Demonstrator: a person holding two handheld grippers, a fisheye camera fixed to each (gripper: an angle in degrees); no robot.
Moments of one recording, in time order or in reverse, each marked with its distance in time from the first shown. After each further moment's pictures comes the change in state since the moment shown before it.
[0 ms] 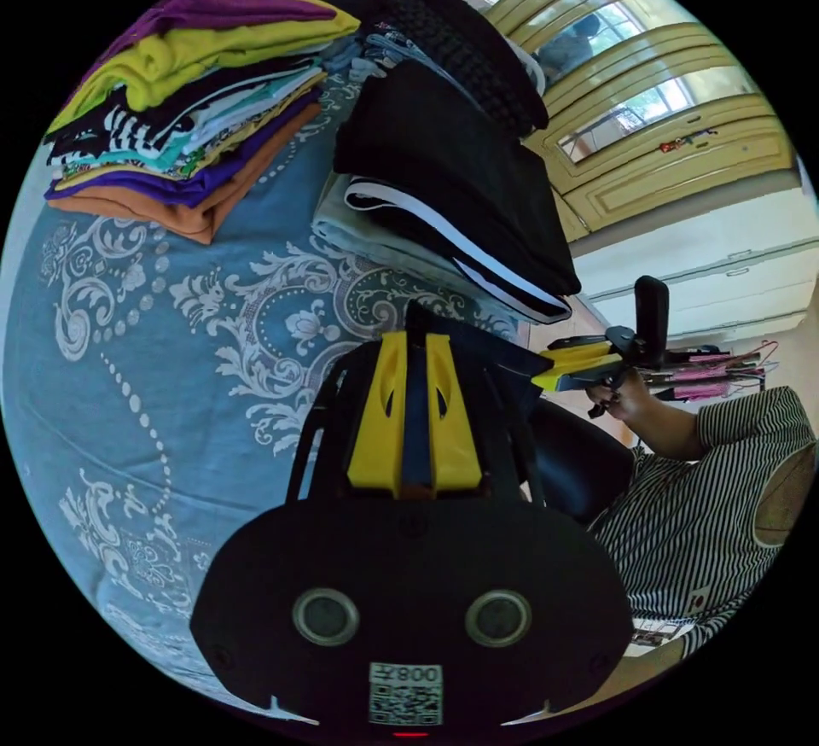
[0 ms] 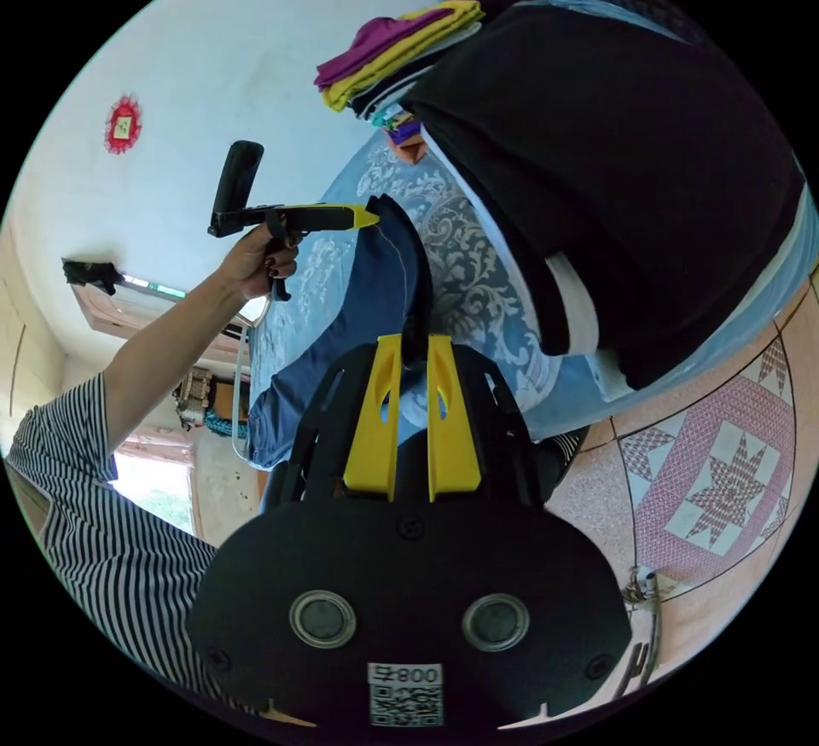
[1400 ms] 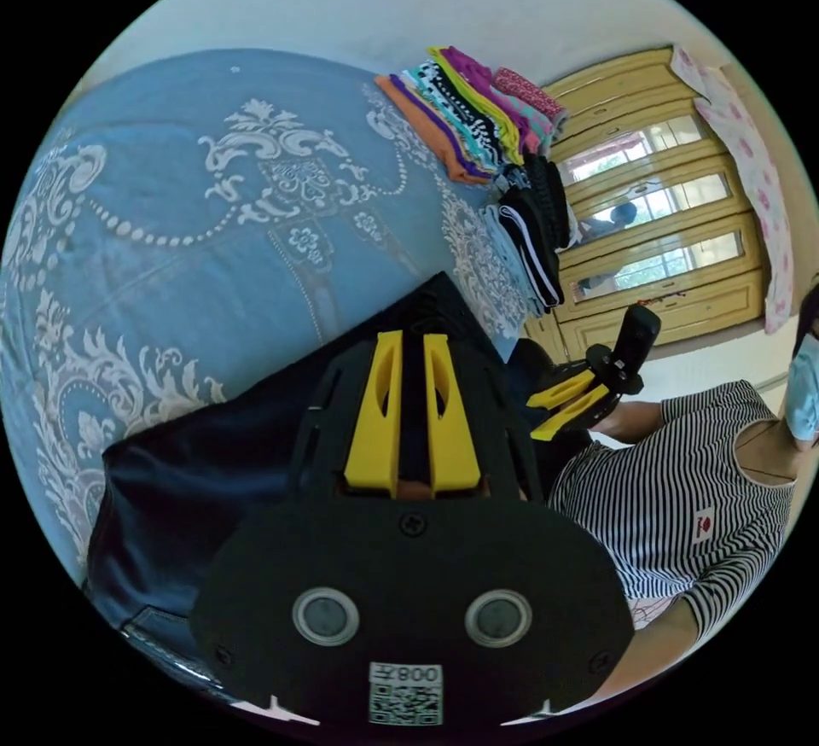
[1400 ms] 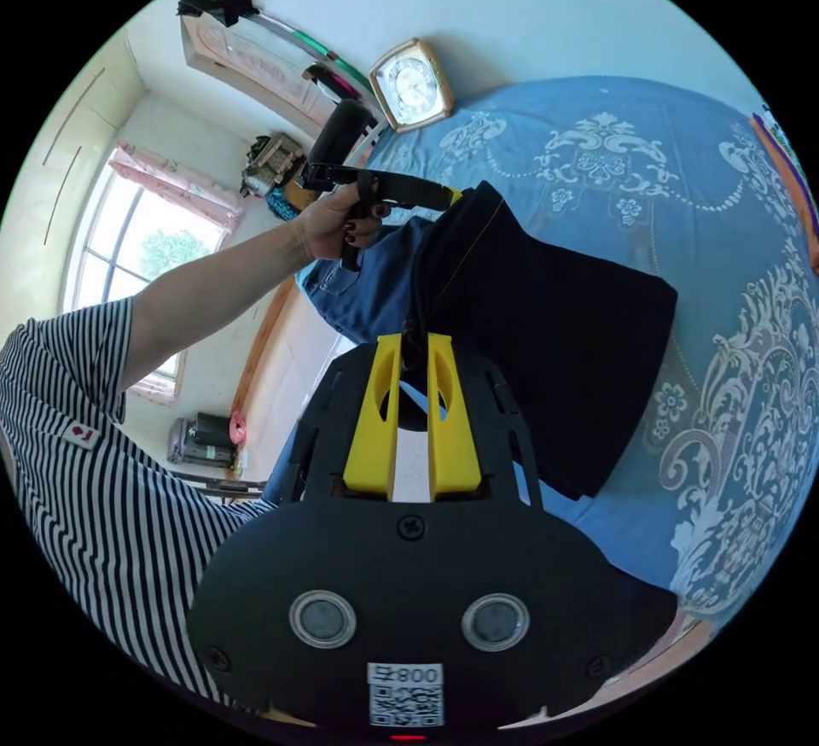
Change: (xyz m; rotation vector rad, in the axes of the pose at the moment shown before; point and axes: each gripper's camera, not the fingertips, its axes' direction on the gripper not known) left arm -0.334 0.694 0.198 0.452 0.120 -0.492; right arm -0.604 0.093 0.518 -0.505 -0.146 -0.663
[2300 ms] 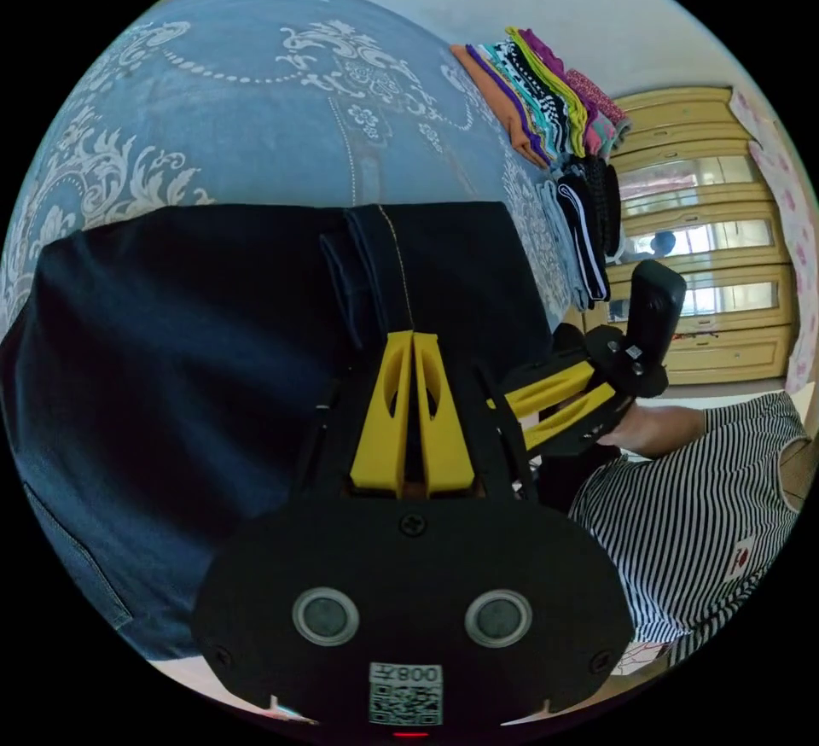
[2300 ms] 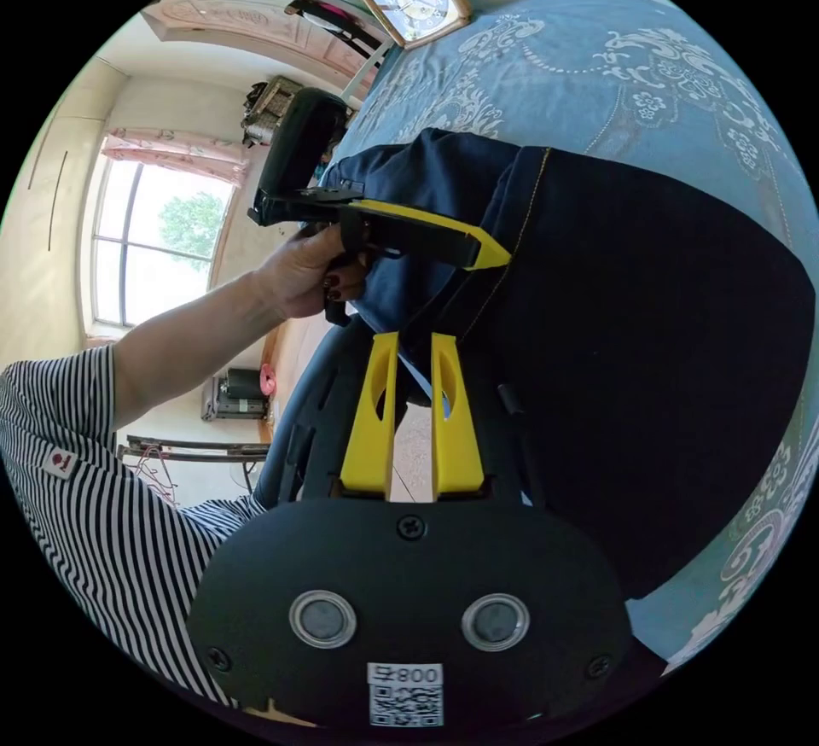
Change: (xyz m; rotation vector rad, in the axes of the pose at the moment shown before) left arm -0.158 0.163 0.200 -0.005 -0.068 -0.199; right arm -0.024 -0.139 0.291 -0.240 -0.116 0.007
